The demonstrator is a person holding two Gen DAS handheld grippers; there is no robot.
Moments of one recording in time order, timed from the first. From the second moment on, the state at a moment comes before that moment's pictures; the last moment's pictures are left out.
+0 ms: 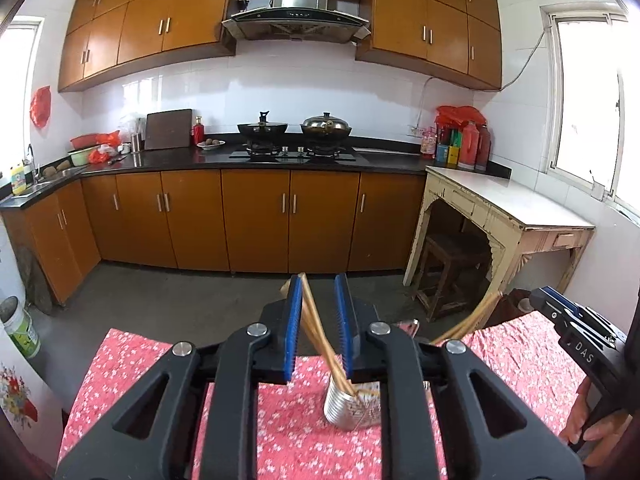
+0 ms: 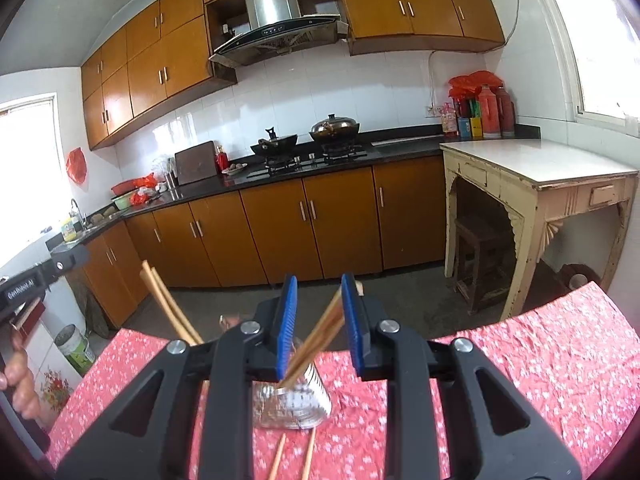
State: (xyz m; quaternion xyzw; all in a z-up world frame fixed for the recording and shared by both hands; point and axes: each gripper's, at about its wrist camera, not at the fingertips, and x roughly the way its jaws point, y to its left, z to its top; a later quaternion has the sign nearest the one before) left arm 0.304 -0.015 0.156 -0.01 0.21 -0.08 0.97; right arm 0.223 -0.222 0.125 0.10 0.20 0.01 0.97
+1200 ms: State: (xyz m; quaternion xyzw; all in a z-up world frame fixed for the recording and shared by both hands) left arm 0.170 0.006 -0.012 0.01 0.28 -0.05 0.96; right arm 0.067 -0.174 -0.035 0.06 0.31 0.01 0.95
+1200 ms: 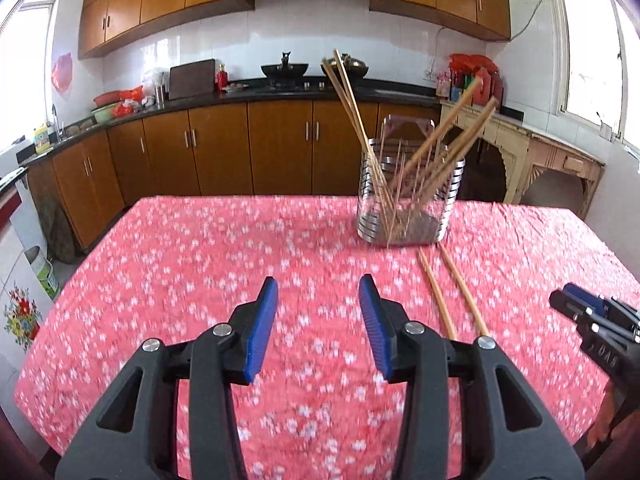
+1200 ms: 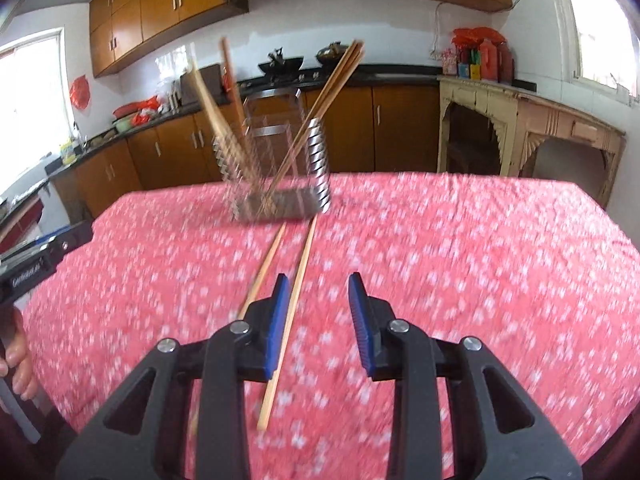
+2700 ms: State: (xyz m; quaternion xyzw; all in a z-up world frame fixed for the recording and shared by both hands) left arm 0.094 -0.079 -0.078 0.02 0.32 -0.18 0.93; right arm 0.006 -0.220 -0.109 0.10 0.32 -0.09 0.94
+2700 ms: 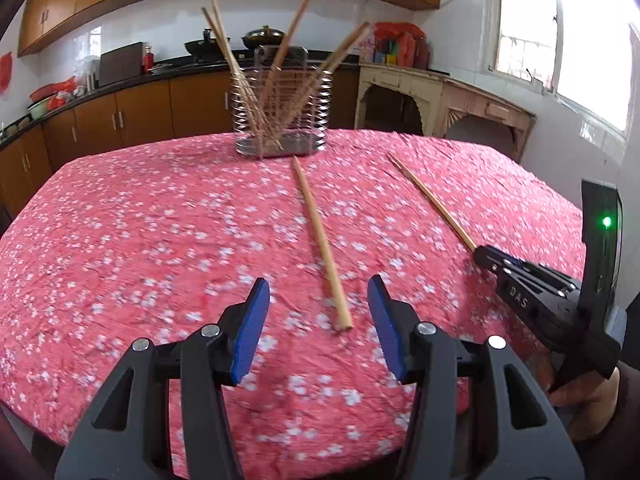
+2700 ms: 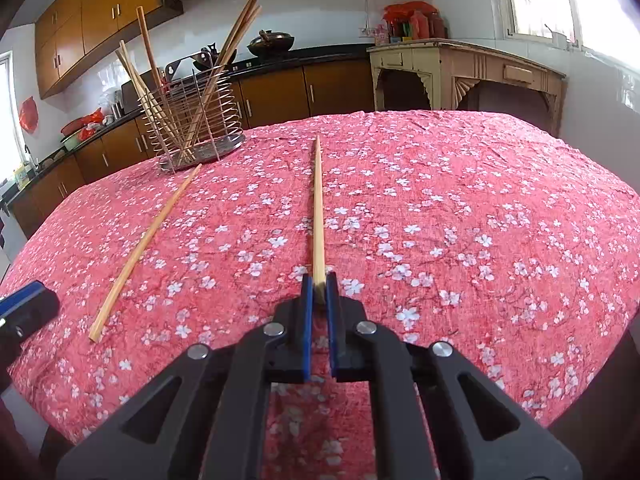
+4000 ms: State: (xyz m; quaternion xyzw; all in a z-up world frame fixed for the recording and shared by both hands) left arm 0.102 -0.055 -0.100 0.03 0.34 -0.16 0.93; right arm -0.004 -0.197 -0.112 0.10 0.30 -0.08 0.95
